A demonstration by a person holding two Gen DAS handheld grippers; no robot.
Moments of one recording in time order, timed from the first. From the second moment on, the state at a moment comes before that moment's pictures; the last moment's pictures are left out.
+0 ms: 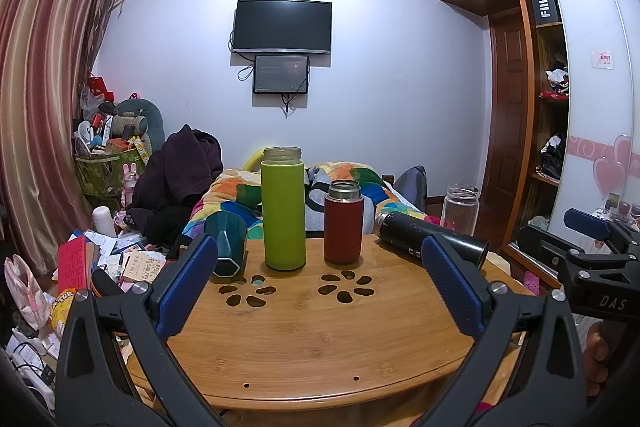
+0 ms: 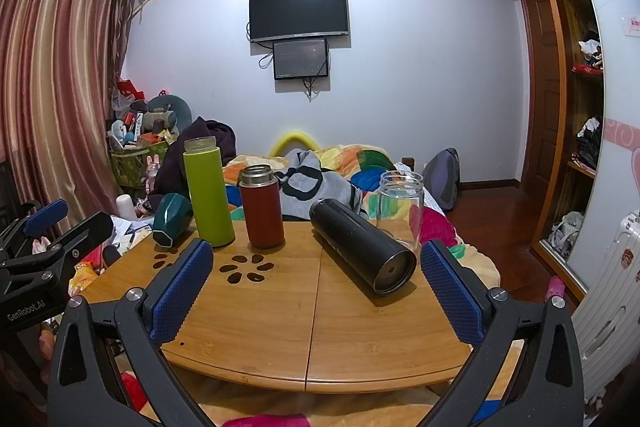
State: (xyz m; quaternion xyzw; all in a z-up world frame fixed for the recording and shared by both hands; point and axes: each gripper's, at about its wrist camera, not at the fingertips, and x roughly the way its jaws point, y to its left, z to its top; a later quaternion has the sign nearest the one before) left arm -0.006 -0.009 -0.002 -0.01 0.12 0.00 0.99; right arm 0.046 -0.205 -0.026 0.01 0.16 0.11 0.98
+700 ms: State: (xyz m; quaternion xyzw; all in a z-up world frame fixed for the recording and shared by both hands) left arm -0.006 -0.009 -0.002 -0.01 0.12 0.00 0.99; right arm 0.045 -0.205 -0.023 0.01 0.16 0.11 0.98
